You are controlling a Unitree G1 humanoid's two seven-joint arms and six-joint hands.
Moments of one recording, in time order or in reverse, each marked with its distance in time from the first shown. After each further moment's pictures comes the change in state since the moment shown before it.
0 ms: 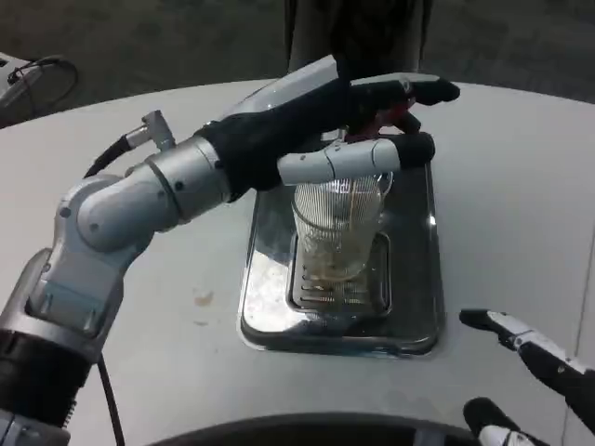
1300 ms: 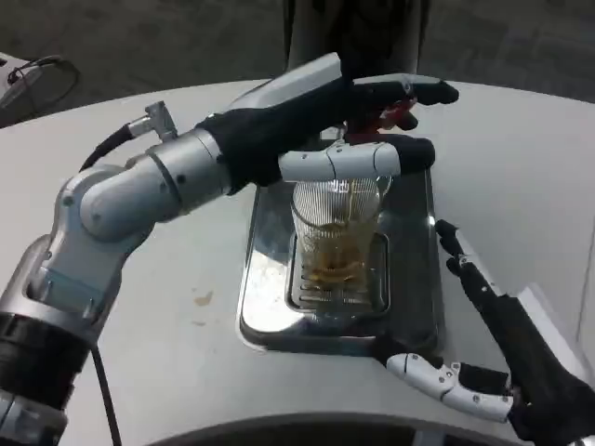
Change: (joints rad) left arm -0.050 0.019 -0.019 0.085 0.030 -0.065 0.014; right arm -0.438 0.022 0.351 0.495 -0.055 0.070 -0.437
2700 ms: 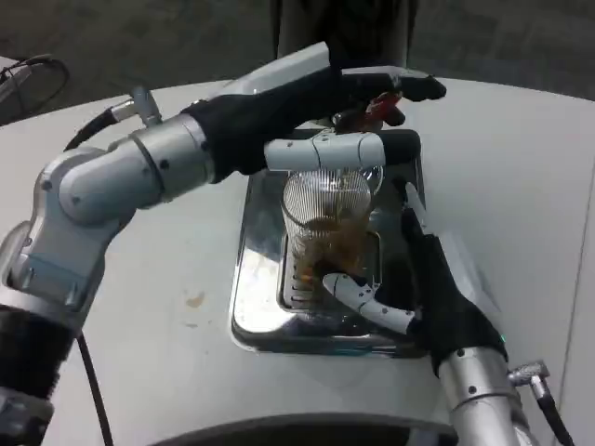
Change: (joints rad) left arm -0.017 0.032 0.029 -0.020 -0.011 0.024 -0.048; right arm -0.409 0.170 0.123 0.434 -0.117 0.122 -0.269
